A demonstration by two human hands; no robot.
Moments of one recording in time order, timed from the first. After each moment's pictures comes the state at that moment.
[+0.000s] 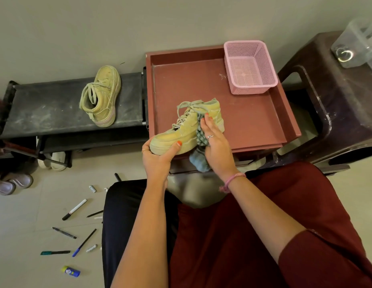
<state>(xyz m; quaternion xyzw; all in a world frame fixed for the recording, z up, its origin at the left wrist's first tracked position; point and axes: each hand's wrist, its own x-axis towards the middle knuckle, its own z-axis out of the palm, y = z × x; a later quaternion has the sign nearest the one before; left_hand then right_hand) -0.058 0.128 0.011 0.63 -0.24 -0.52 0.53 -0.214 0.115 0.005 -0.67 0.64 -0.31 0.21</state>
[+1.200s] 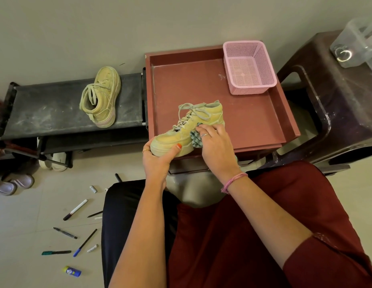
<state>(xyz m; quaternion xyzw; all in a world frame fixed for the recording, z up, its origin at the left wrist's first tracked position) -0.055 0.128 0.008 0.64 -0.25 -0.52 0.52 -0.212 0.112 0.017 -0.76 0.62 -0.19 0.01</state>
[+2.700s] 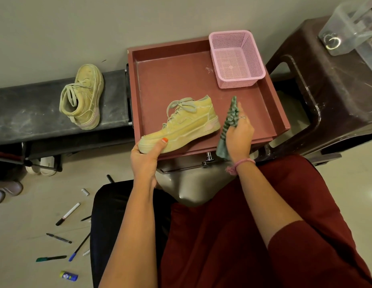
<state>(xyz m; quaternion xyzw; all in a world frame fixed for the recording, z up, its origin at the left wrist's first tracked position) -0.060 0.113 -0.002 0.64 -0.22 -0.54 0.50 -0.285 0.089 -0.002 -0.46 0.78 -0.39 0.19</state>
